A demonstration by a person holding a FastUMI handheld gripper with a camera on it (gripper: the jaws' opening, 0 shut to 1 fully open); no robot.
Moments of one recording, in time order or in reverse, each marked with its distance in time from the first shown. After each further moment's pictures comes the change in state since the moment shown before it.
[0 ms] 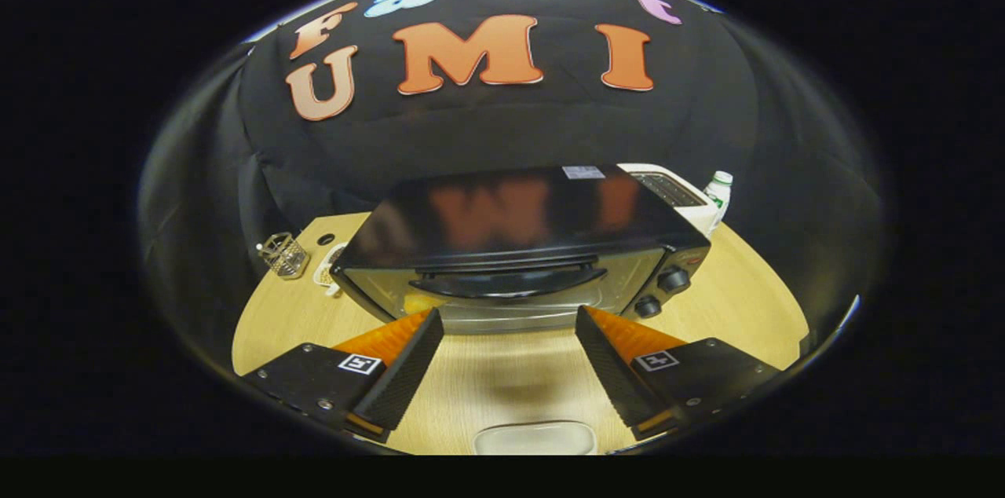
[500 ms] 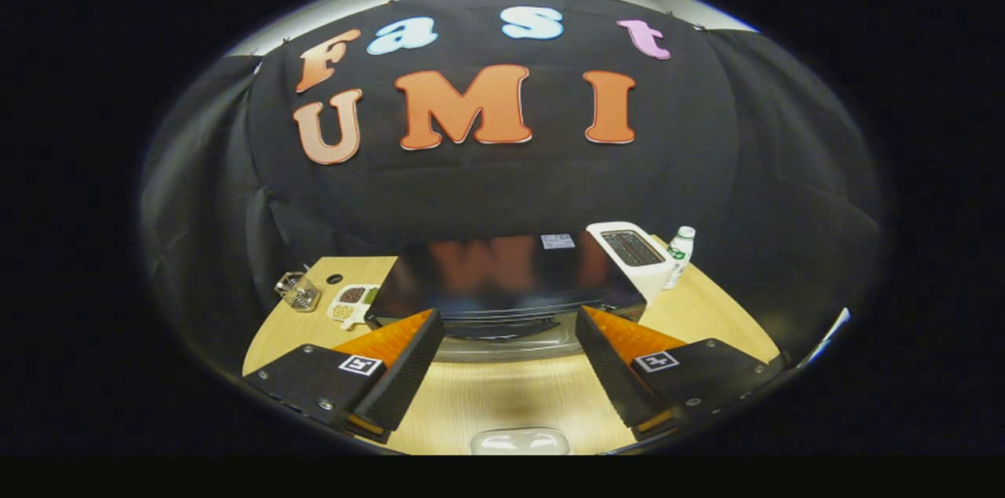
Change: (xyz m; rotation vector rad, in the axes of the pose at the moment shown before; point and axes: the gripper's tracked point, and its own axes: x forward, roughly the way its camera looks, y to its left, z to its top) arm -0.081 -0.016 0.073 -0.007 -0.181 -0.029
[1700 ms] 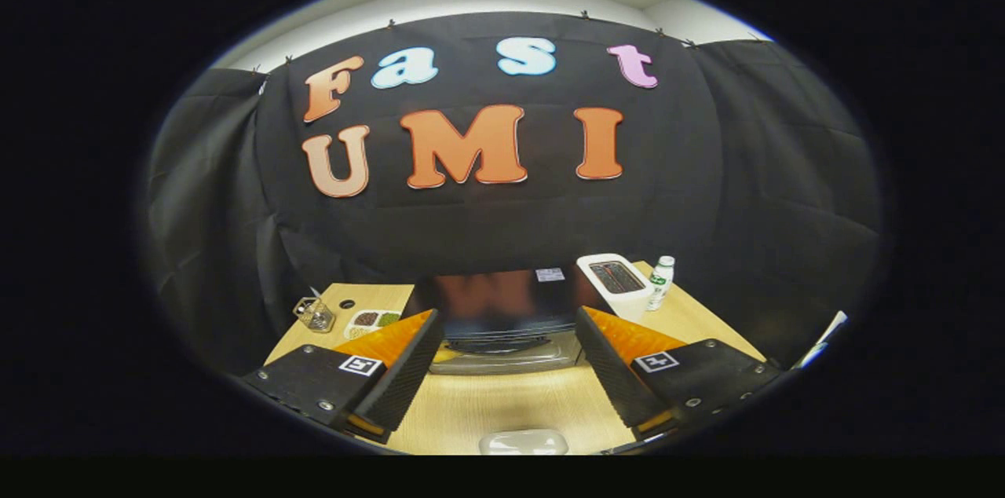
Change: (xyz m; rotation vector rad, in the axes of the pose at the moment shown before) arm -0.043 -0.004 0.041 0.027 -0.107 0.000
